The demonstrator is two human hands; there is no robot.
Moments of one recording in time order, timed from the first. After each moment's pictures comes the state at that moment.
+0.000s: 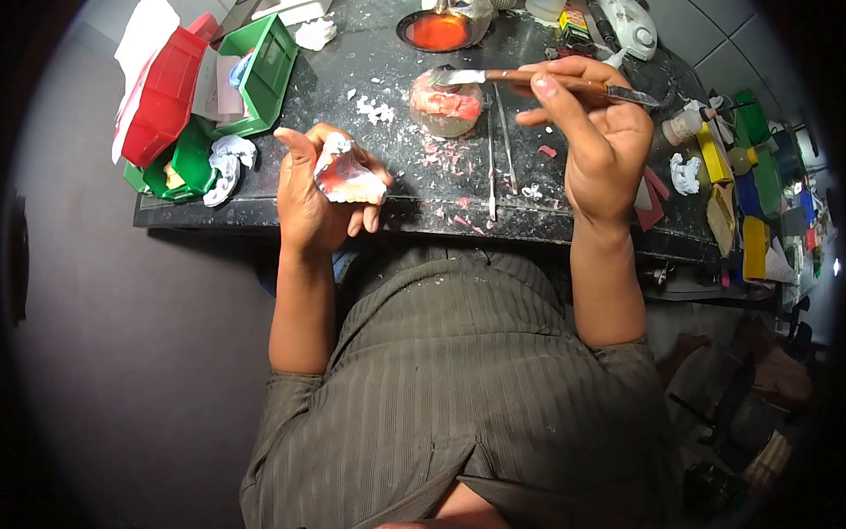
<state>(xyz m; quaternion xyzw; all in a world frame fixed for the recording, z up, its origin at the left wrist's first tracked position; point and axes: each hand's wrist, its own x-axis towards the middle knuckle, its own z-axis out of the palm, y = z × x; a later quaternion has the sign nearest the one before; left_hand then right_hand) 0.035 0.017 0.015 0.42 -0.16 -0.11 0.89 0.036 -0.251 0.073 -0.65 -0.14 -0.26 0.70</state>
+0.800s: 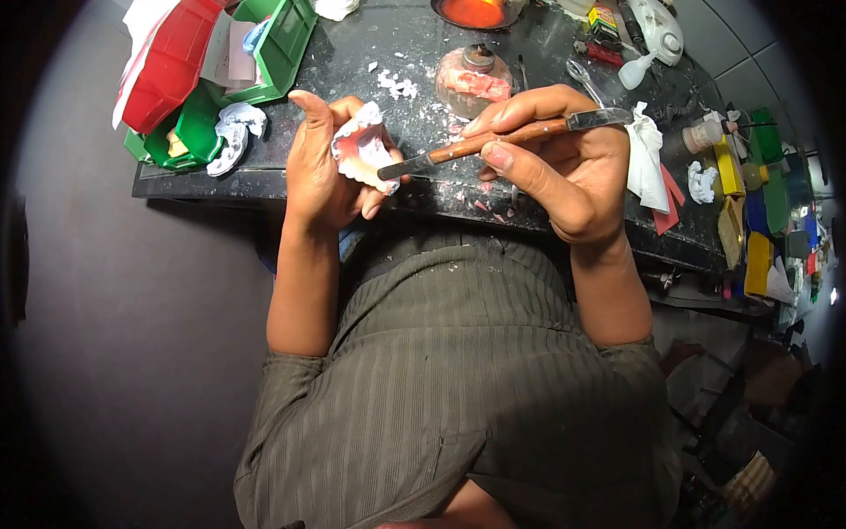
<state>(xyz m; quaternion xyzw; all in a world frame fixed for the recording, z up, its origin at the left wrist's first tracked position) 0.034 0.020 0.021 0.47 -0.10 -0.12 0.87 0.012 -0.223 0.065 -0.63 -0.28 -0.05 0.72</state>
